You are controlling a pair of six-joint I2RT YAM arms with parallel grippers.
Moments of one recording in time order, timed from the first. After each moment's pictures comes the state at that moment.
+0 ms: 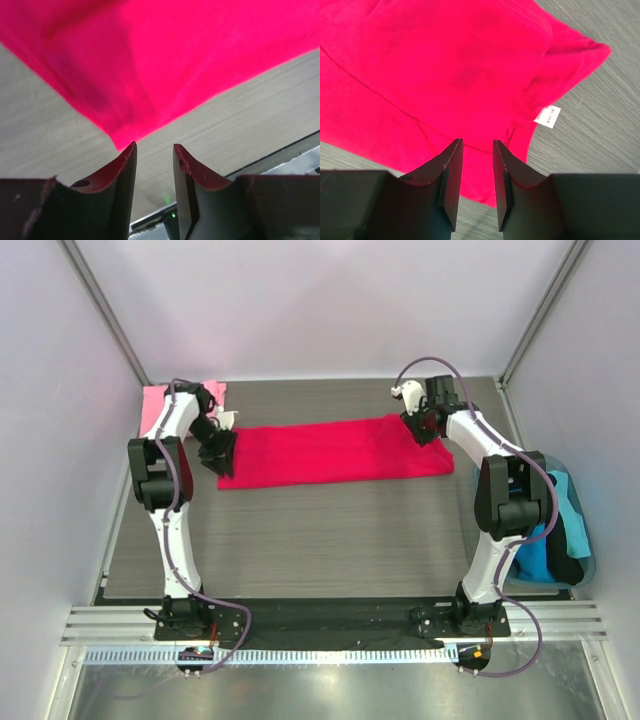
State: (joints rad) left arm 0.04 2.26 1.94 -1.34 0.37 0.29; right arm 0.12 1.90 1.47 -0.49 -0.07 -0.55
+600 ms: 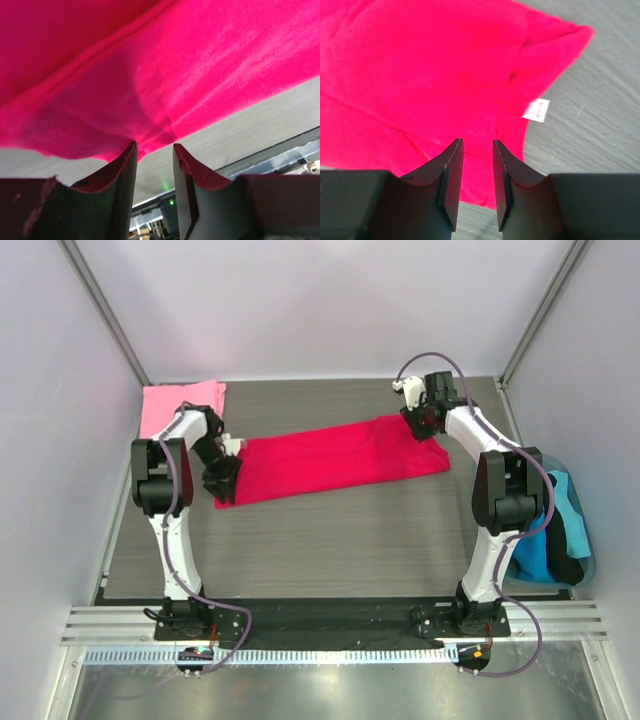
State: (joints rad) left arm 0.00 2.22 1.69 -1.26 0.30 0.29; right arm 0.12 1.94 1.52 -0.49 -0.08 -0.49
